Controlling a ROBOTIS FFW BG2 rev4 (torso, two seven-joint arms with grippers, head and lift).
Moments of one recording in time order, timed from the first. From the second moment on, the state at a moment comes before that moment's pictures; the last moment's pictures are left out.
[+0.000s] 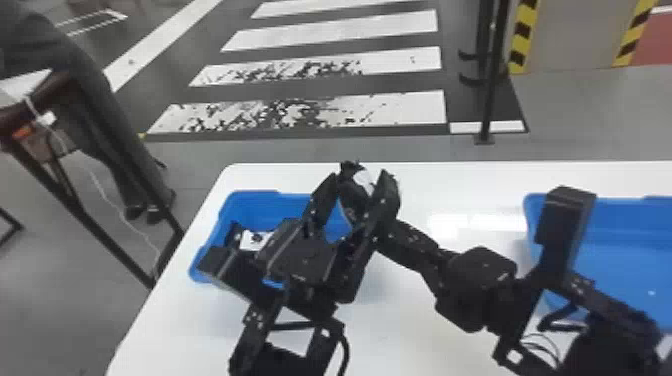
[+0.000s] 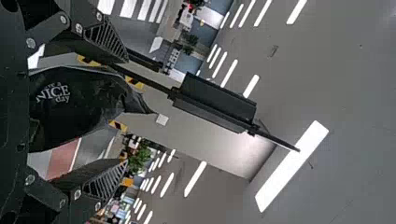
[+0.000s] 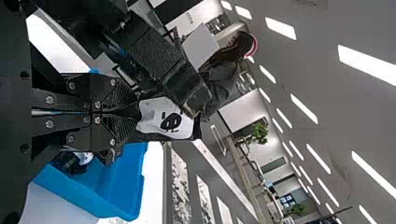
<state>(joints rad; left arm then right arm) 0.44 0.09 -0.19 -2.08 0.44 -0.17 -0.17 0.10 -0.37 0.49 -2.13 -0.78 0.44 0.15</state>
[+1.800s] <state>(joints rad) 0.16 0.06 0.08 -1.60 -0.03 -0.15 -0.02 0.12 -0.33 0.35 -1.98 -0.82 0.34 0.31</state>
